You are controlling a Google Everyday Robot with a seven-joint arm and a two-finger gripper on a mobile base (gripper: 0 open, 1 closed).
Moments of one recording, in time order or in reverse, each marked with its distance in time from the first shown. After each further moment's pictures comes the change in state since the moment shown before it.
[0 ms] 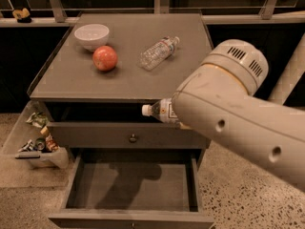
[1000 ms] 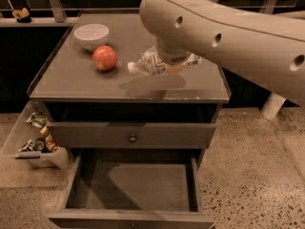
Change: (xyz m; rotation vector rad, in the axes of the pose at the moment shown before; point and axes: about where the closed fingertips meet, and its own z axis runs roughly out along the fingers) arm -0.048 -0.138 0.016 0.022 0.004 -0.238
